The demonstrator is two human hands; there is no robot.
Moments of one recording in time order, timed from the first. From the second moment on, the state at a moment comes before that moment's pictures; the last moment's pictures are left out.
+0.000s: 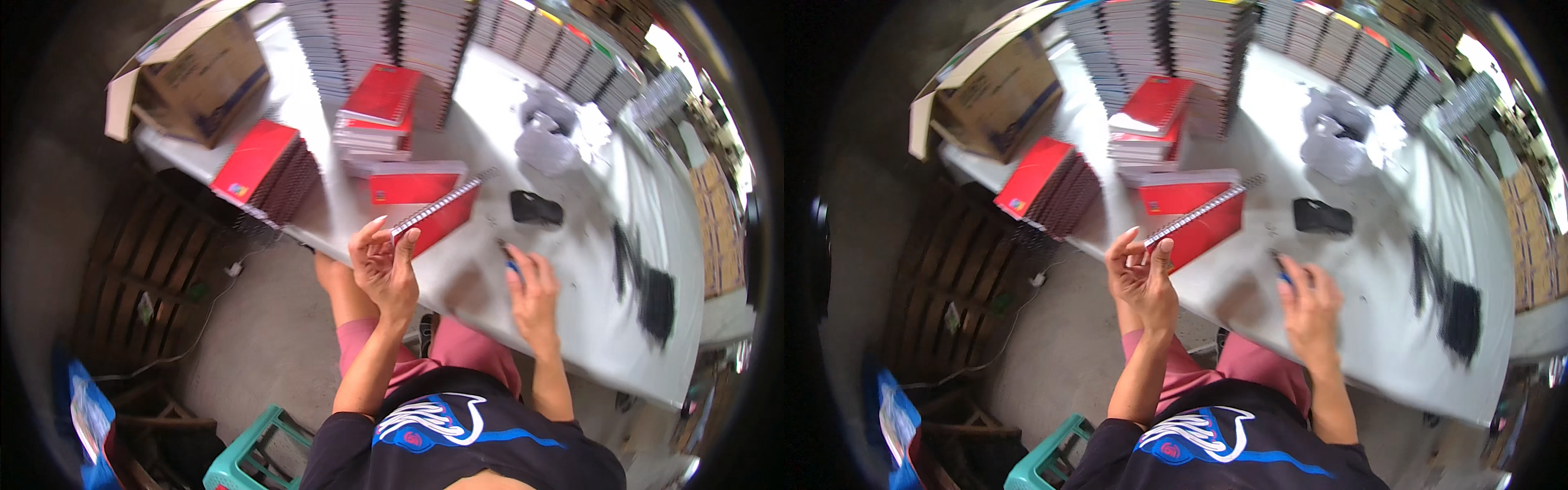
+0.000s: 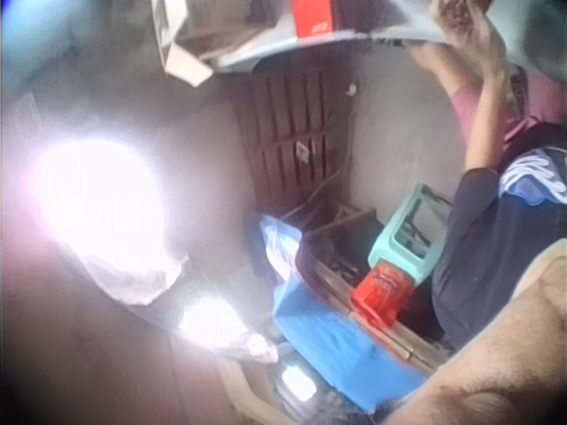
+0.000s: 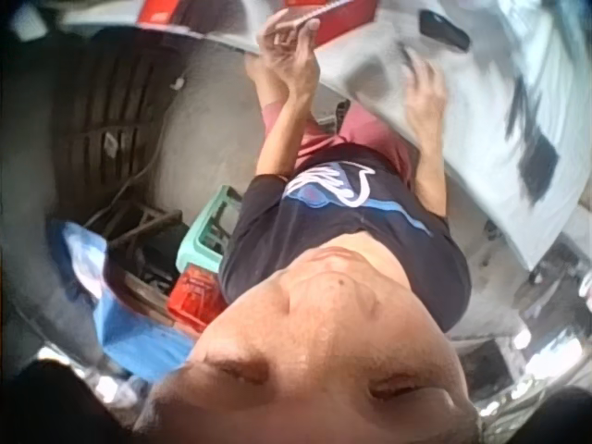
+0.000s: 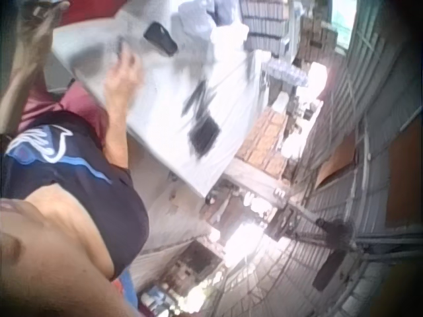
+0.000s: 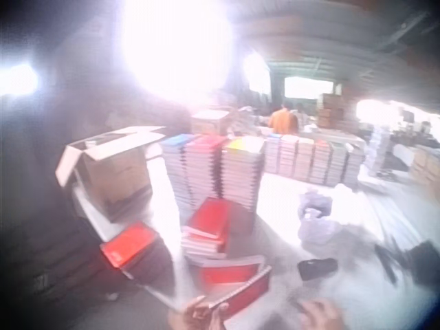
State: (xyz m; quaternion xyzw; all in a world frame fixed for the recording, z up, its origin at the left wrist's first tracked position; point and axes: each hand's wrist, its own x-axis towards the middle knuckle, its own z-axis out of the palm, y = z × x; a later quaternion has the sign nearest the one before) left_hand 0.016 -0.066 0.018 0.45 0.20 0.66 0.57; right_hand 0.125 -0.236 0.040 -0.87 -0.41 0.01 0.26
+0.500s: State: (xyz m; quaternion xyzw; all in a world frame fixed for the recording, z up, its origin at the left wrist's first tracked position) left_hand -0.142 0.017 0.060 0.47 0.23 0.84 0.15; right_hand 0.086 -0.050 0.160 -0.46 -0.78 0.08 0.41
